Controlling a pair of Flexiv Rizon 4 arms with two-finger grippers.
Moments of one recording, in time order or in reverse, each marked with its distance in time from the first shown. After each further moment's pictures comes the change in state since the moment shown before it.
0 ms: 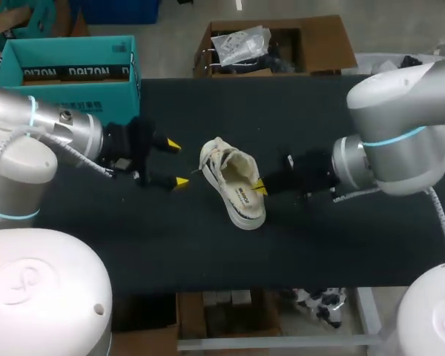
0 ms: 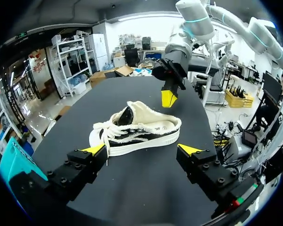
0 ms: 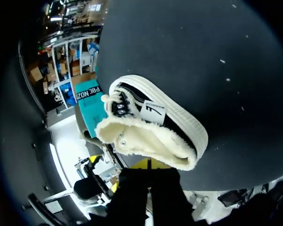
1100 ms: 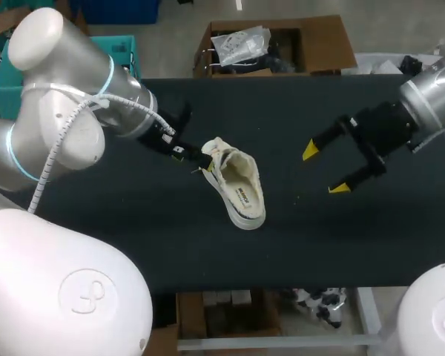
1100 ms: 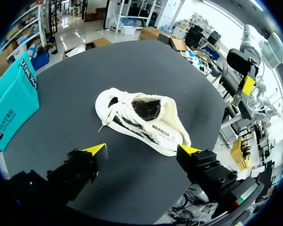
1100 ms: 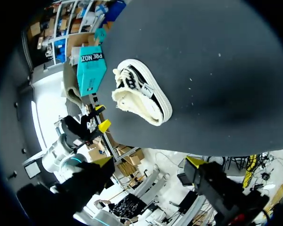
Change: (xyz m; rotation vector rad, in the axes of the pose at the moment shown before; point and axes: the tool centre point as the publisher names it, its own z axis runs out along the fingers) left arm -0.001 -0.019 0.027 -0.339 -0.188 -0.712; right arm 0.000 -0.021 -0.151 0.285 -0.236 -0.241
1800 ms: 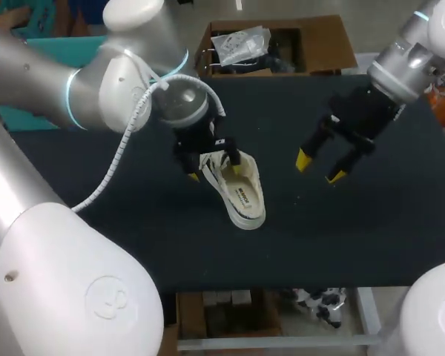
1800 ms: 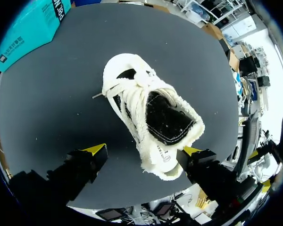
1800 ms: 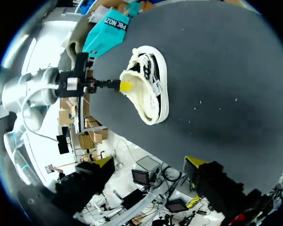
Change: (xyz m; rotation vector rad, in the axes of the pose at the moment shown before) left arm 0.021 -0.005 0.064 -0.268 -0.141 -0.614; right arm -0.003 0.009 0.002 0.096 -0.298 -0.494
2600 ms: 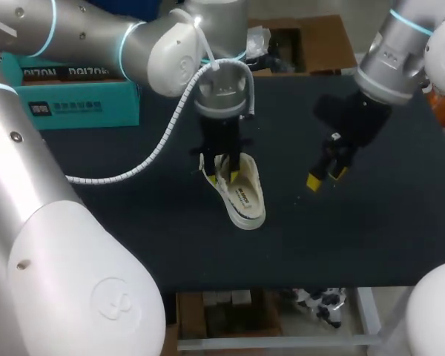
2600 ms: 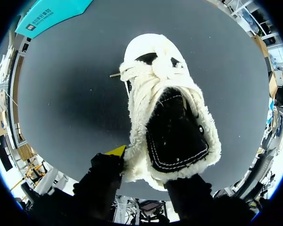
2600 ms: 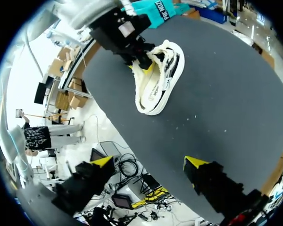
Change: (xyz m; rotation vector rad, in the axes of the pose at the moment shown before) left arm 0.008 0.006 0.018 -0.102 -0.302 -0.275; right arm -0.019 -0.014 0.000 0.037 -0.241 -0.454
